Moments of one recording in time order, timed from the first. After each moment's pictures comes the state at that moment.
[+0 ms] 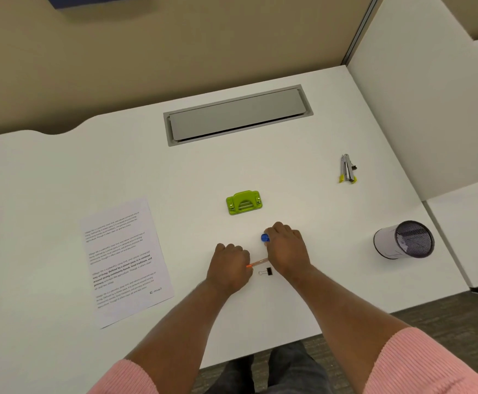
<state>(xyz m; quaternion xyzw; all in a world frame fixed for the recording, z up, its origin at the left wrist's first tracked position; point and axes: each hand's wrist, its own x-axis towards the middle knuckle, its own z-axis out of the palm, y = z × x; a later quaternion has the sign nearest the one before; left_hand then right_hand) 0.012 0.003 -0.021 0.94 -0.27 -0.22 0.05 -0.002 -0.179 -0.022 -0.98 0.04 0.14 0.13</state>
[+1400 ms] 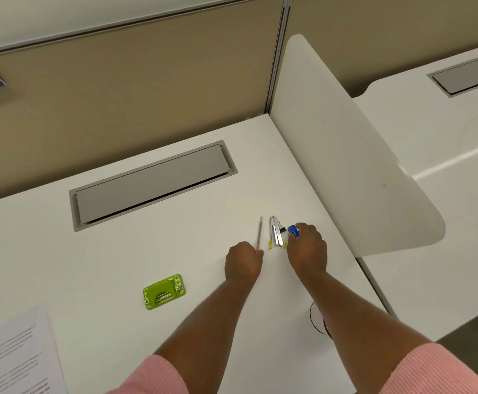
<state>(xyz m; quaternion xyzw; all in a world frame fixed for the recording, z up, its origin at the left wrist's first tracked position) 0.159 -0.296 -0.001 0.90 0.03 -0.31 0.29 0.113 -0.447 -0.003 -0.91 0.37 0.06 0.21</state>
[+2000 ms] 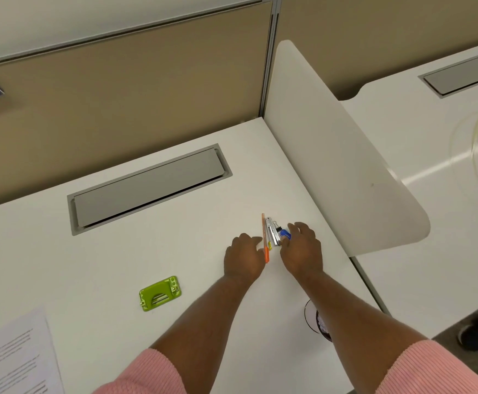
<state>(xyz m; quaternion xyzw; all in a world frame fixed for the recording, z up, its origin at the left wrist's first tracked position) 0.155 -0.304 0.000 0.93 -0.16 -0.25 0.23 0.102 -0.455 -0.003 -0.93 0.30 0.10 0.19</state>
